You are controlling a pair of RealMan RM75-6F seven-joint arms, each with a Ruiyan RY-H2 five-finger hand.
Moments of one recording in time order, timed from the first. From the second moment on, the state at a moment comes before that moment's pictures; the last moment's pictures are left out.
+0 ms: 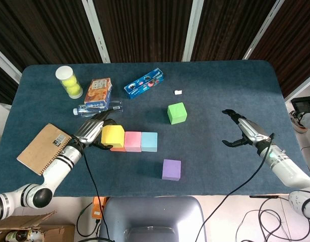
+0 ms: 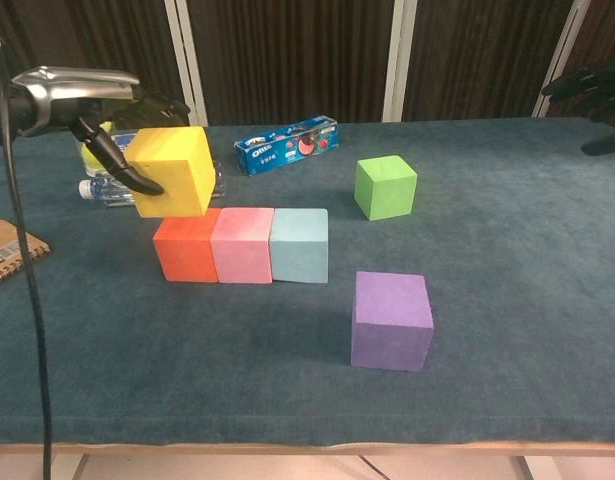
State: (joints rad) left arm -0.87 -1.20 -0.29 -1.69 0.82 0.72 0.17; right arm 0.64 -0.88 0.24 -1.68 -1.16 0.56 0.48
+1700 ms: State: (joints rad) left arm -1.07 -1.32 -0.17 -1.53 0.62 0.70 0.24; right arm 0.66 -0.87 0.26 -1.61 -1.21 0.46 0.62
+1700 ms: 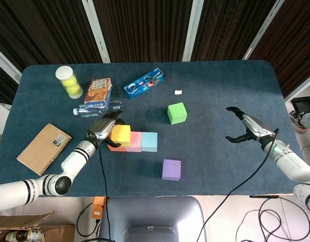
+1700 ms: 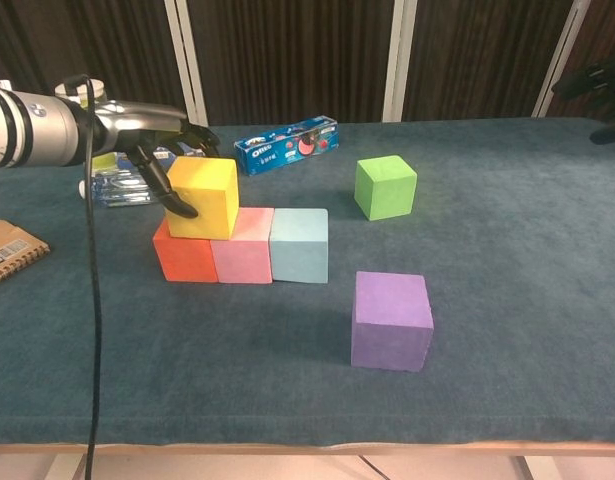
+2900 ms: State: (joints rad) left arm -1.07 -1.32 -0.15 -1.51 0.68 0.69 0.24; right arm 0.65 -0.86 0.26 -1.59 -1.24 0.45 0.67
